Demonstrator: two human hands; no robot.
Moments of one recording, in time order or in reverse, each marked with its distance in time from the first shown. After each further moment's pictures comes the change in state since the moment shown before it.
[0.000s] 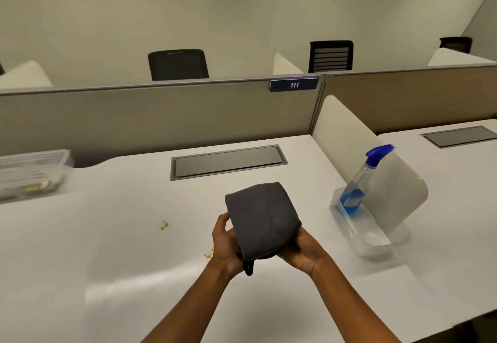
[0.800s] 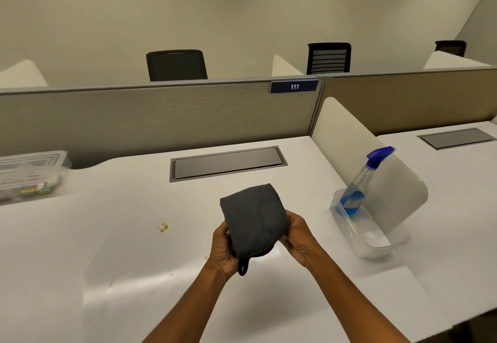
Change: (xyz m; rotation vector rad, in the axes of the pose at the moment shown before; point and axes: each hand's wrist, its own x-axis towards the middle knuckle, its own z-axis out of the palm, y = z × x) left_hand -0.006 0.009 -0.008 -0.065 0.118 0.178; right_hand 0.041 0.007 -0.007 -0.519 0.331 -0.223
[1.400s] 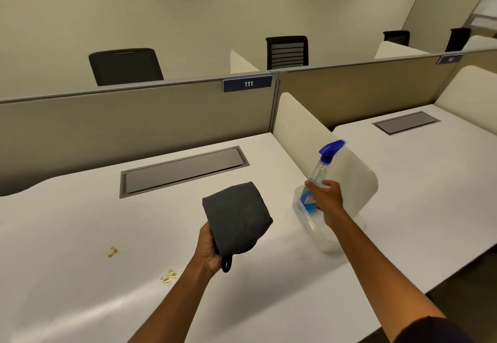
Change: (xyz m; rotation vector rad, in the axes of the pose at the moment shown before) left_hand 0.058 -0.041 0.045 0.075 -0.009 -0.085; right_hand 0.054 -0.086 -0.170 -0.257 0.669 -0.003
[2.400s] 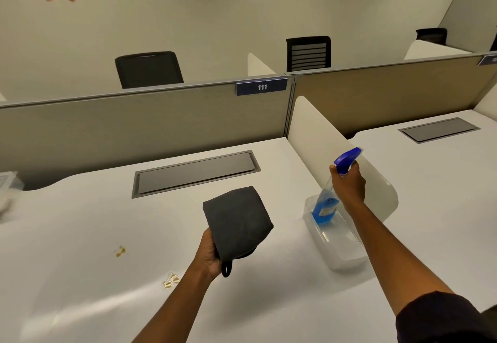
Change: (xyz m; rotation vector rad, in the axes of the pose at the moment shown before) left_hand 0.019 -0.003 0.004 0.023 0.063 0.065; right_hand 0.087 -0.025 -0.008 -0.294 0.125 -0.279
